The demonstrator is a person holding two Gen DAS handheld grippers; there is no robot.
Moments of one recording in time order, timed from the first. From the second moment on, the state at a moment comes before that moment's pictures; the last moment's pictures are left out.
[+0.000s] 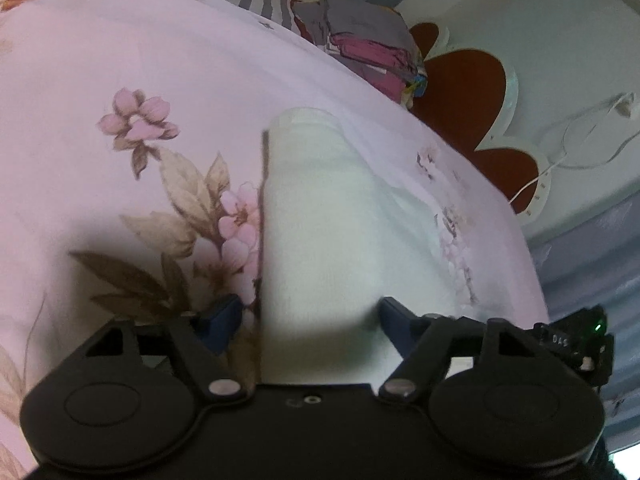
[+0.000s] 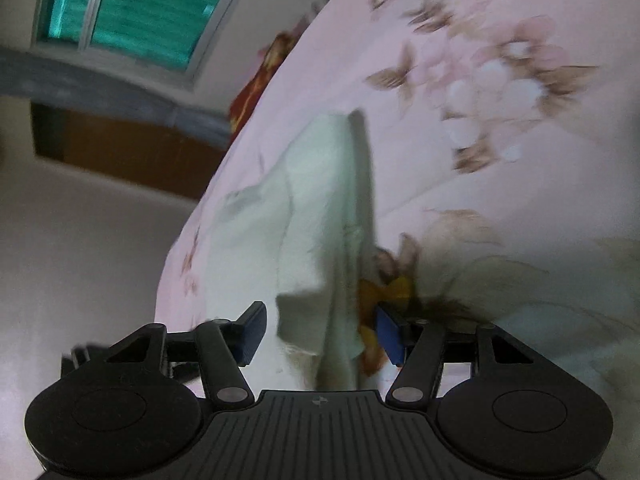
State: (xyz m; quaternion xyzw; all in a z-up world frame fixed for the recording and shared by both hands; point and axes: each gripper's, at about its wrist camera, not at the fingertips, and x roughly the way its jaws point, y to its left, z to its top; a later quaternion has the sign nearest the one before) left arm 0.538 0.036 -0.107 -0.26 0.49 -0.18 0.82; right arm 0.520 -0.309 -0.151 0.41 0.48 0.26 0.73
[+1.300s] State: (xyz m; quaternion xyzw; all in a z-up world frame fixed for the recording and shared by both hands) left arm 0.481 0.069 -0.019 0.02 0.42 -0.15 0.90; right arm 0.463 -0.124 -0.047 0.17 0.41 0.22 0.87
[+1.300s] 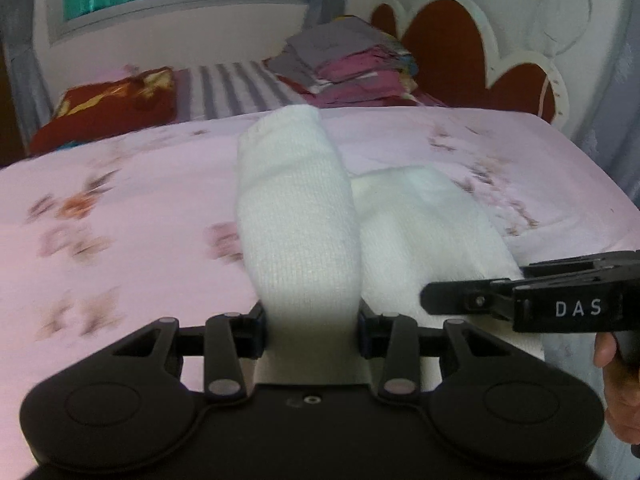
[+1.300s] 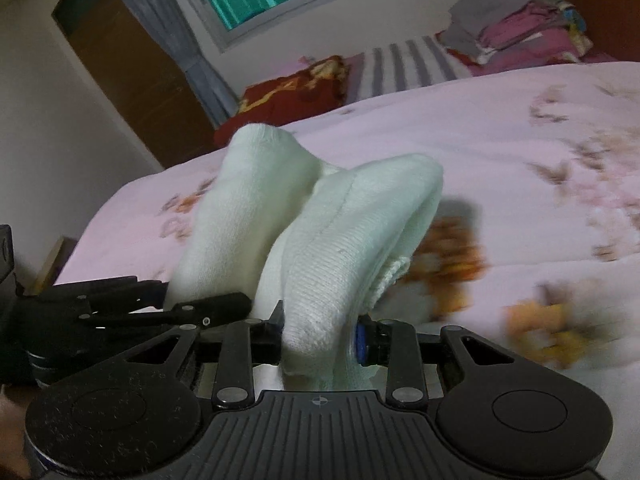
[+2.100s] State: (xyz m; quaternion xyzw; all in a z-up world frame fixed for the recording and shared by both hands) left arm 0.476 0.317 -0.085 -0.21 0.43 -0.15 0.87; right arm 0.476 0.065 -0.117 0.21 0.46 0.23 0.83
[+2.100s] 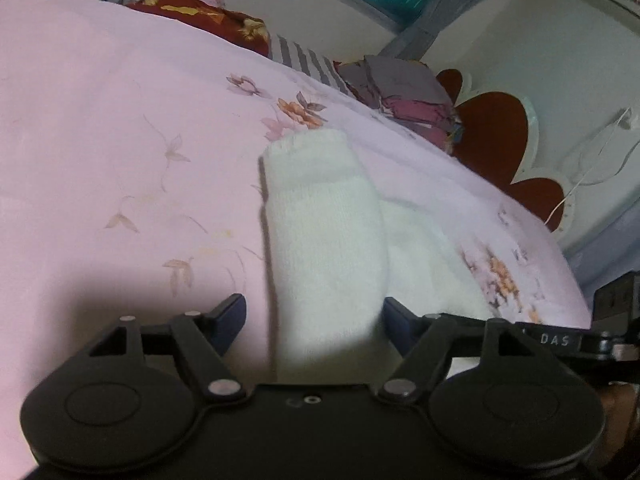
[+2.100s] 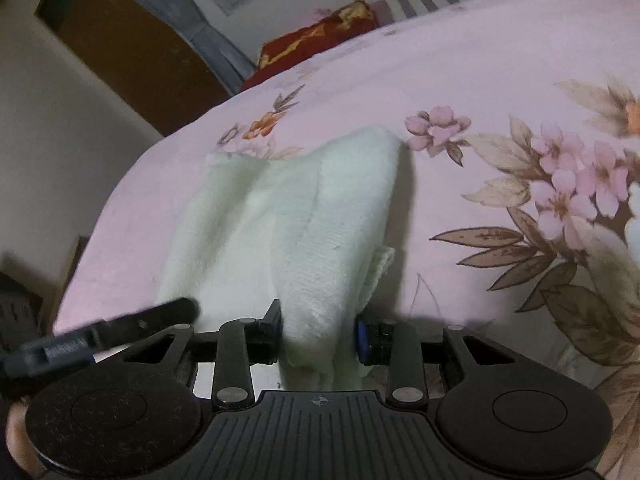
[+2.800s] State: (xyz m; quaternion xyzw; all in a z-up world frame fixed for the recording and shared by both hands) left arm 0.522 0.269 -0.079 -0.11 0.38 -0.22 0.89; right arm 0.511 0.102 -0.121 0.04 0.40 0.19 0.89
